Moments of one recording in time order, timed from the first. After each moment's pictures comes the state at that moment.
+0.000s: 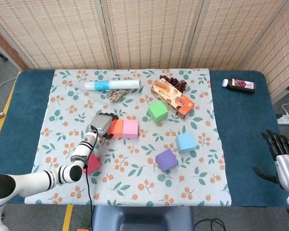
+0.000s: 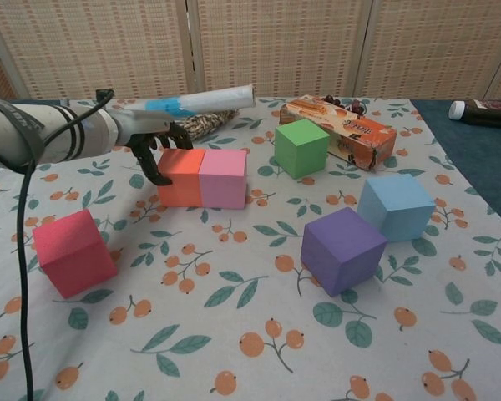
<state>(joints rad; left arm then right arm) -1.11 -1.58 -0.16 -1.24 0.53 0.71 0.47 0.06 -1.02 0.06 -1.64 -1.53 1.51 0.13</state>
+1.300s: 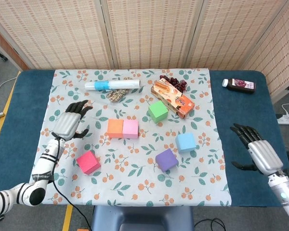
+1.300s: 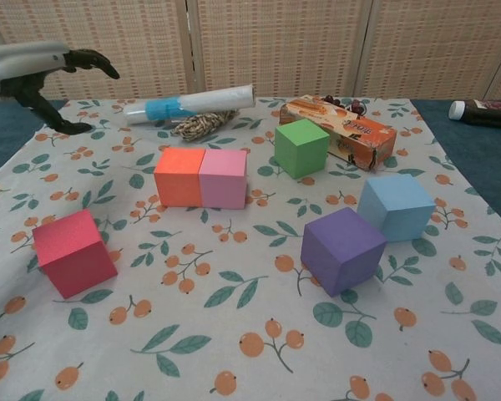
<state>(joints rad) -0.79 -1.27 -0.13 -1.60 1.00 1.07 0.21 0.28 -0.94 0.07 -1.67 -1.60 1.21 0.31</state>
